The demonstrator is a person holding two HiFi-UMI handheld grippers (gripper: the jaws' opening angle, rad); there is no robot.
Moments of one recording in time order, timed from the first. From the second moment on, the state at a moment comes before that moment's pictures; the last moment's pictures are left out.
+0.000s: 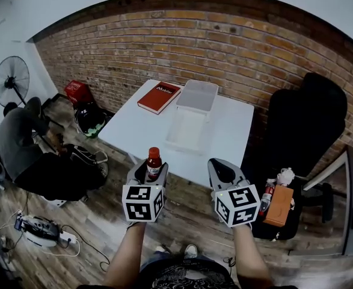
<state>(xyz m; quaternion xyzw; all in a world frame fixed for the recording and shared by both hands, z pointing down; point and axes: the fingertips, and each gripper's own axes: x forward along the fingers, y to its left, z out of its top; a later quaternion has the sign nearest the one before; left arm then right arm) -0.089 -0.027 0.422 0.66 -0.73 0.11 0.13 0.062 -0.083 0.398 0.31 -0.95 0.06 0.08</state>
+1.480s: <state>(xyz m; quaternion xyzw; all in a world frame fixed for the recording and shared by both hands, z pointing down) -0.212 -0.268 0.439 0.76 -0.62 0.13 0.14 -0.058 -0.289 0.398 0.44 -0.89 0.05 0.10</state>
